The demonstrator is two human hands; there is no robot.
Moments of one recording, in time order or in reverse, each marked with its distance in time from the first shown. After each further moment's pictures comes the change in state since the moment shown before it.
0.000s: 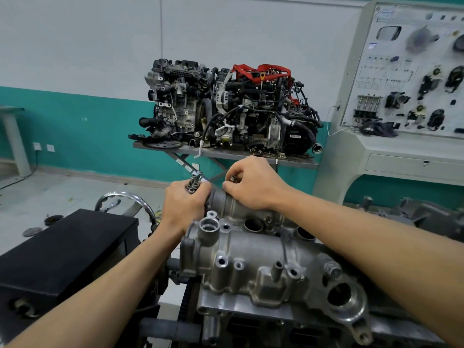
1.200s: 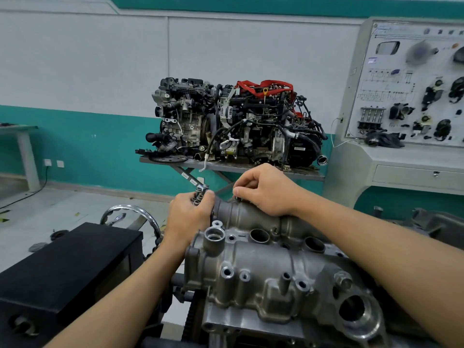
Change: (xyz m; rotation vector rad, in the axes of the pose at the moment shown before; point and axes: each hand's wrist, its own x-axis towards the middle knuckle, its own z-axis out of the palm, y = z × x) left_hand 0.001 -0.006 0.001 0.057 0.039 -0.068; right_hand 0.006 0.020 -0.012 0.200 -0.116 -0.055
